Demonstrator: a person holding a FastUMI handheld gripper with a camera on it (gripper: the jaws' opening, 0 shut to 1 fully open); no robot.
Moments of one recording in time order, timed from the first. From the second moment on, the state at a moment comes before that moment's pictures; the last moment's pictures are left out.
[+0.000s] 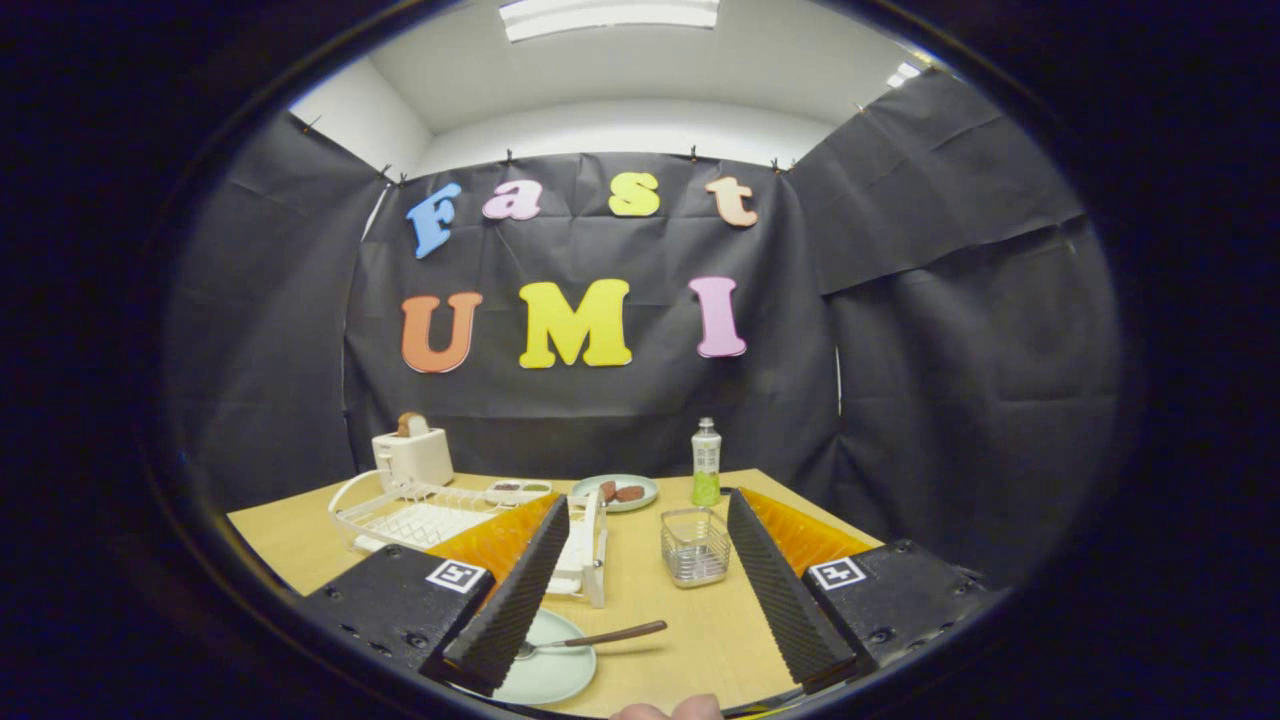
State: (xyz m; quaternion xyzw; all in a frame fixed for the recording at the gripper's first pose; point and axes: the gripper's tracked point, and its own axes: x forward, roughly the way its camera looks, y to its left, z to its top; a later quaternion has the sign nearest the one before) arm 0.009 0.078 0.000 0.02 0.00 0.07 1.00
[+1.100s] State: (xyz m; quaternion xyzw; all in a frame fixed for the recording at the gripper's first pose) arm -0.016 0.081 0.017 0.00 0.00 0.07 1.00
